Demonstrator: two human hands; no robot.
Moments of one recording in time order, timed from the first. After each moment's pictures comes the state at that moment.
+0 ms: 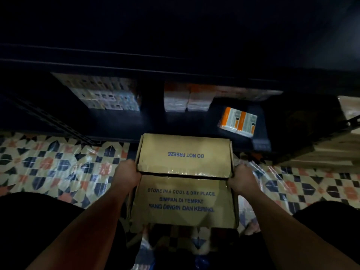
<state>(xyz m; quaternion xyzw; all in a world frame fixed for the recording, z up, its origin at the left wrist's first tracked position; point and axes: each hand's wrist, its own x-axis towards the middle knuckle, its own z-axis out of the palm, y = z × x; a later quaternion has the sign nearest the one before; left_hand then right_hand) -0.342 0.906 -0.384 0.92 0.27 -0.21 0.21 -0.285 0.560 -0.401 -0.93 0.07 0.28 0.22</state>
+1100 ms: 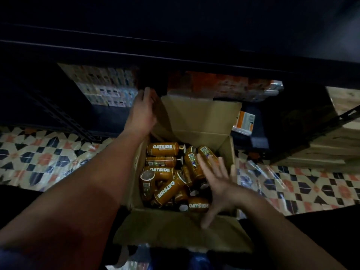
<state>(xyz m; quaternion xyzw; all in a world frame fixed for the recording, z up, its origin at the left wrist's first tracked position) -0.241 0.904 -0.322 0.96 0.07 0.09 0.27 -0.339 0.612 -0.332 -0.87 -0.21 0.42 0.16</state>
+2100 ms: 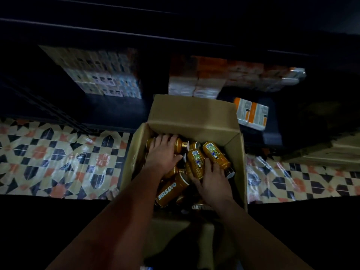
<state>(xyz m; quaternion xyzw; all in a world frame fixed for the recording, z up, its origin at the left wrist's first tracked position) -0.293 0.850 -0.455 0.98 0.02 -0.15 0.15 -0.335 0.652 -0.431 -0.96 -0.04 0.26 0.12</state>
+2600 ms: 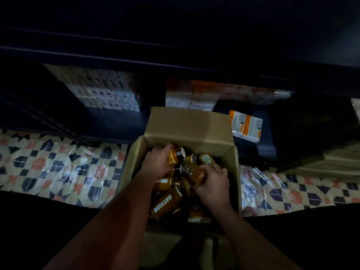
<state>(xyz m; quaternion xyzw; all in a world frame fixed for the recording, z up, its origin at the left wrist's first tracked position) -0.273 0.857 -0.437 0.94 0.07 -0.21 0.24 -0.312 0.650 -0.411 -0.95 0.01 0.16 0.25</state>
